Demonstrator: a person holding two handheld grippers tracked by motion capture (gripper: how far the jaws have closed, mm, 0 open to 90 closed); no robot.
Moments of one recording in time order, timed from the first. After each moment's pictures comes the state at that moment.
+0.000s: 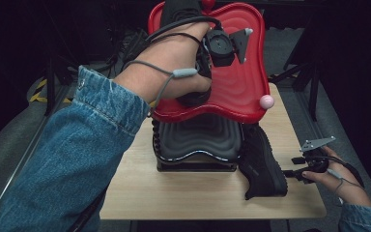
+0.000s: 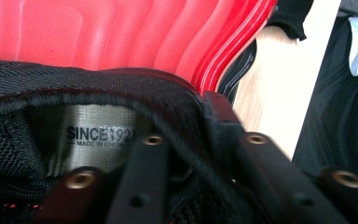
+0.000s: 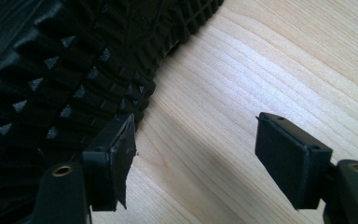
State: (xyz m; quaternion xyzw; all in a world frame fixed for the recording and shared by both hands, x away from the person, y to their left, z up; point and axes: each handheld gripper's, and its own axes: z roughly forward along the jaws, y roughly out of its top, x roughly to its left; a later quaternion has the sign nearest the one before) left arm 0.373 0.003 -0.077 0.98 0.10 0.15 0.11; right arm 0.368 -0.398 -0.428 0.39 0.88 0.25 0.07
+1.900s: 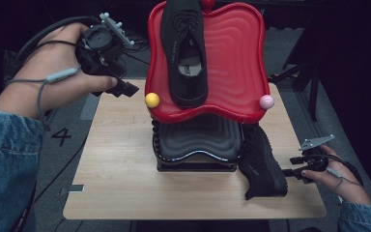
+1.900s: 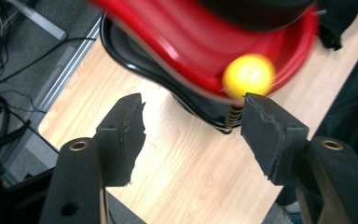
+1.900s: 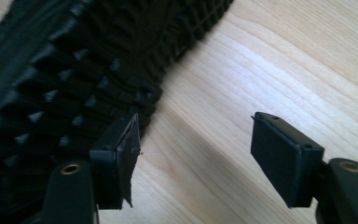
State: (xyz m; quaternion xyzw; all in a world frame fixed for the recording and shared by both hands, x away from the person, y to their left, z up) left arm 0.375 0.175 -0.098 0.93 0.26 0.15 0.21; right arm 0.370 -0.395 -0.424 0.39 0.88 0.26 0.06
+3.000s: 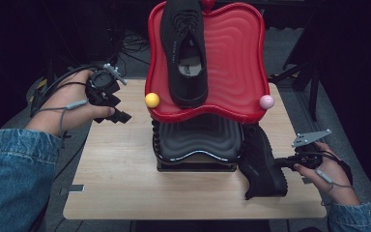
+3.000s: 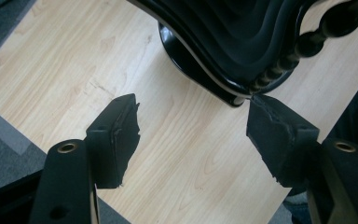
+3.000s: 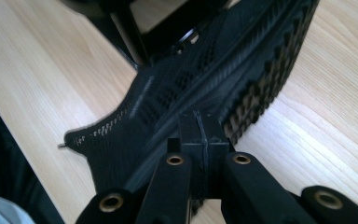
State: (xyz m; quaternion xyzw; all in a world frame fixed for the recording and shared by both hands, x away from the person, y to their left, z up) left arm 0.405 0.205 -0.198 0.94 0.29 0.09 0.18; right arm 0.356 -0.346 -0.376 0.35 0.88 0.31 0.06
